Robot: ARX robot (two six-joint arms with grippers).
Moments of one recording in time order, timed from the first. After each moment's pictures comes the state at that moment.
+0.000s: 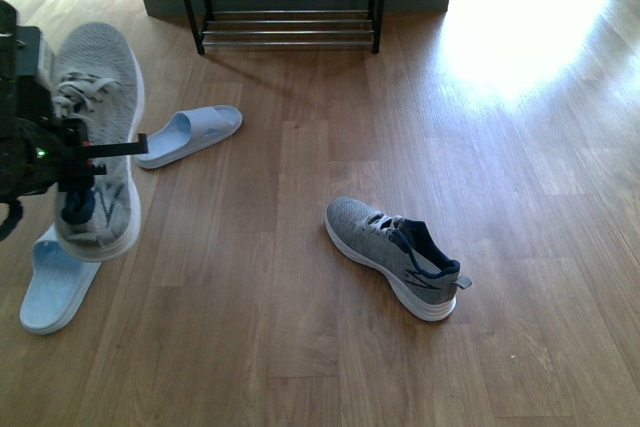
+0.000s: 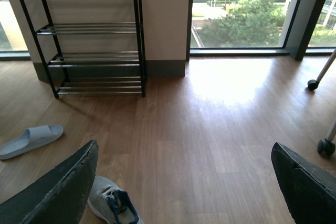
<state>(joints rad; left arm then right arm) -0.14 2.04 0.74 0.62 -0.31 -0.17 0.00 0.00 0.02 0.00 0.00 -0.01</state>
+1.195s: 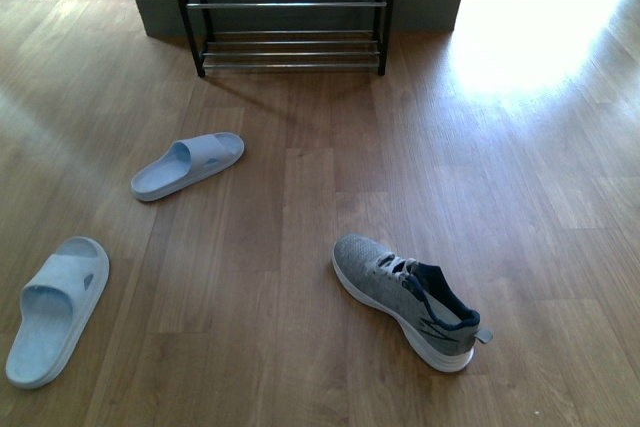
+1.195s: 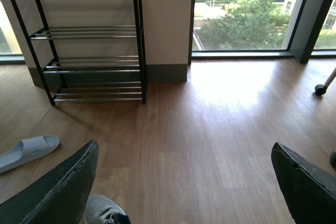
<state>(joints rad) -0.23 1.24 0.31 0.54 -0.57 -0.05 0.00 0.00 0.02 0.00 0.00 -0.01</state>
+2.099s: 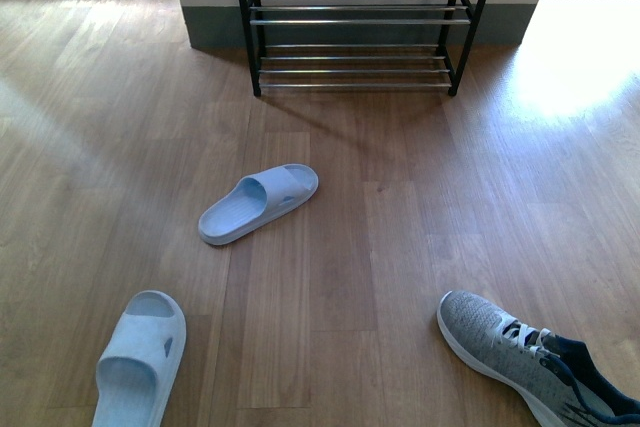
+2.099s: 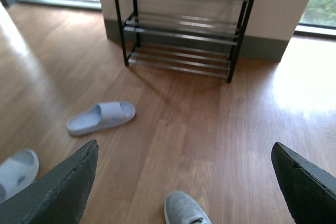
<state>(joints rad) -0.23 1.24 0.31 0.54 -0.58 -0.05 0.09 0.54 0.03 0.29 -0.18 -0.11</state>
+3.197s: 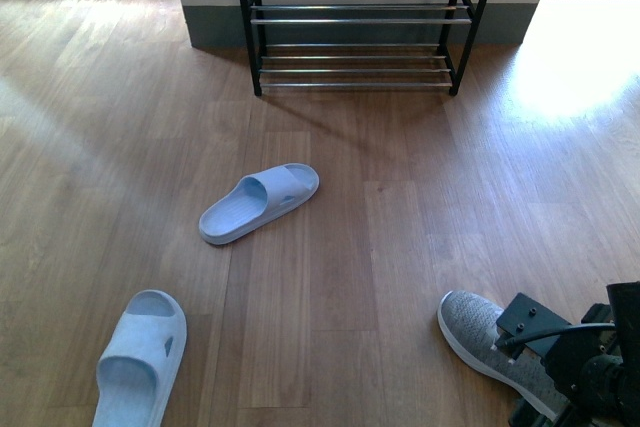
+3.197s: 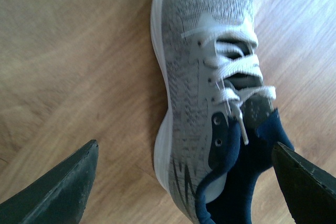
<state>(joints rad) -0.23 1.24 0.31 0.54 -0.58 -0.05 0.00 2.73 0.72 0.89 0.01 -0.82</state>
